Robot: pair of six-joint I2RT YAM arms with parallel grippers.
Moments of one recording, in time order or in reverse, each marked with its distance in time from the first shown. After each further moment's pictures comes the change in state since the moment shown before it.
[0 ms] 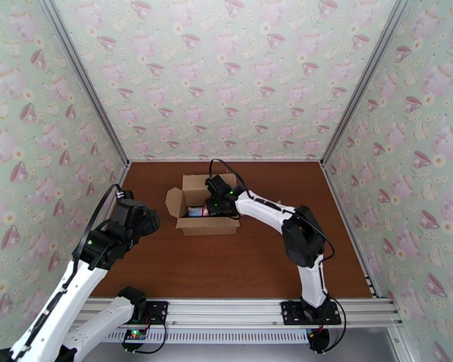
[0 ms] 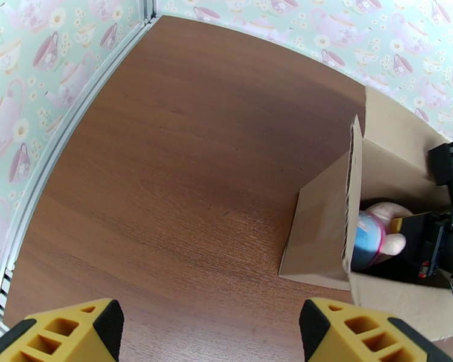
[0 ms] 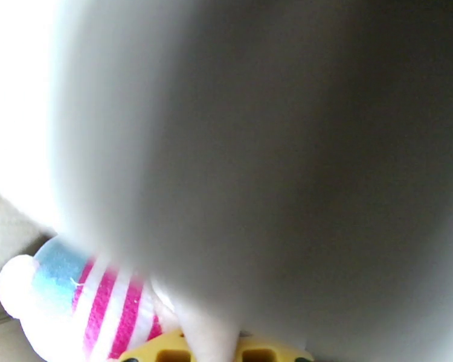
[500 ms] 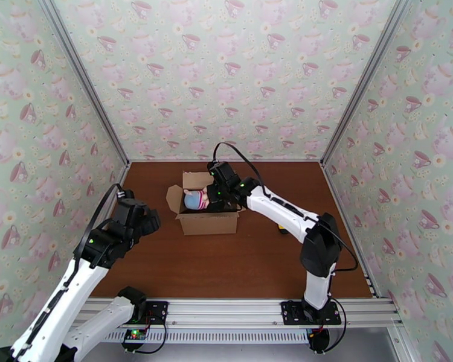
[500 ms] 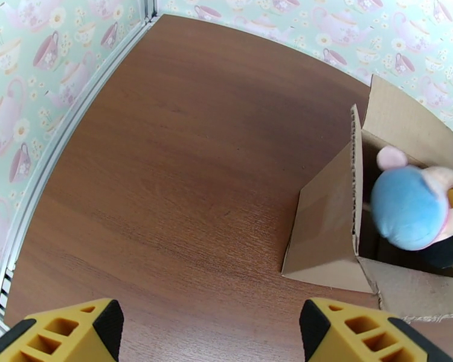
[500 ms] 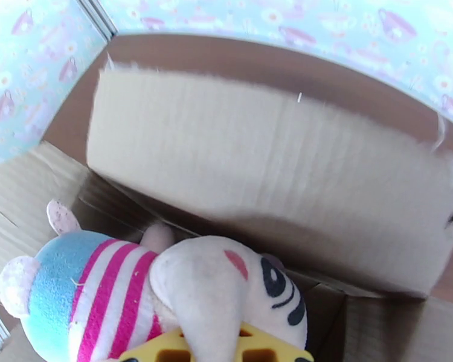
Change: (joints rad) left arm 0.000 0.013 0.000 0.002 -0.003 0.000; right arm 0.000 -0.139 0.074 -0.011 0.019 0.002
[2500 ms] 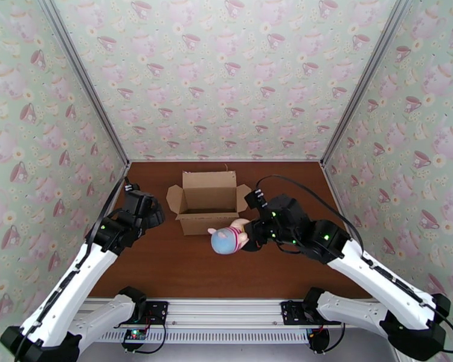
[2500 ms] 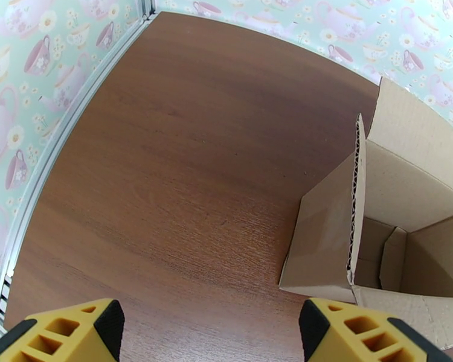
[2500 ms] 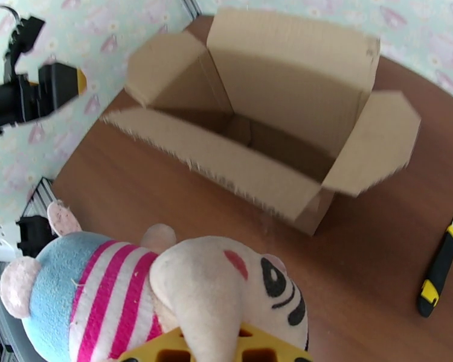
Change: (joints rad) left arm 0.000 0.118 0.037 0.046 -0.012 0.000; right arm 0.085 -0.837 -0.579 -0.214 -0.160 0.001
